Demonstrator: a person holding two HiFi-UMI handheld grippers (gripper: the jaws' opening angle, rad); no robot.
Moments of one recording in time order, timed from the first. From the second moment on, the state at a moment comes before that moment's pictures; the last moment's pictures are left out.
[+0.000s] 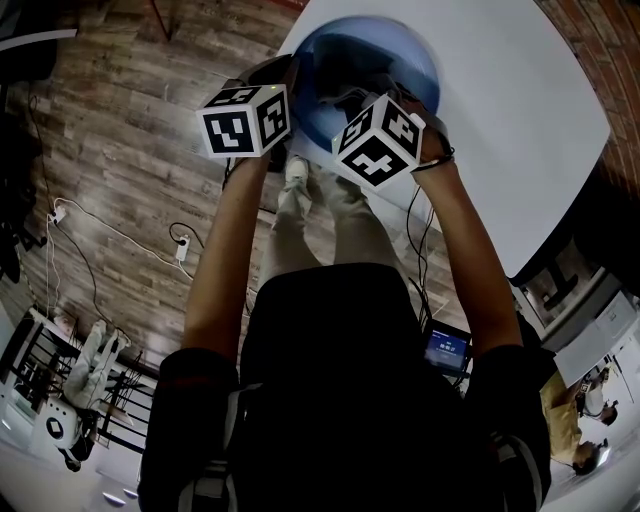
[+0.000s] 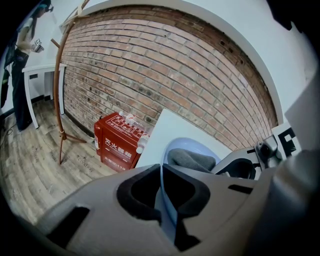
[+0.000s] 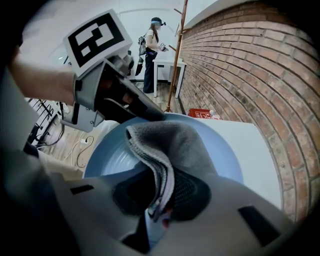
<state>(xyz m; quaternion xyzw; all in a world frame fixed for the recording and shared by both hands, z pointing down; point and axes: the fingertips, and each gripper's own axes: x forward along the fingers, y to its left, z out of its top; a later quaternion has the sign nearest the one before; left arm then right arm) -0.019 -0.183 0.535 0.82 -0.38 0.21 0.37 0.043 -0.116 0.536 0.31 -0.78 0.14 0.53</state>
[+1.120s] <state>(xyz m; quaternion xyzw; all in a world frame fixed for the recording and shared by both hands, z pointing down) -0.018 -0.186 0.539 0.82 -0.38 0.22 0.36 0.115 -0.102 0.539 0.37 -0.74 0.17 0.54</state>
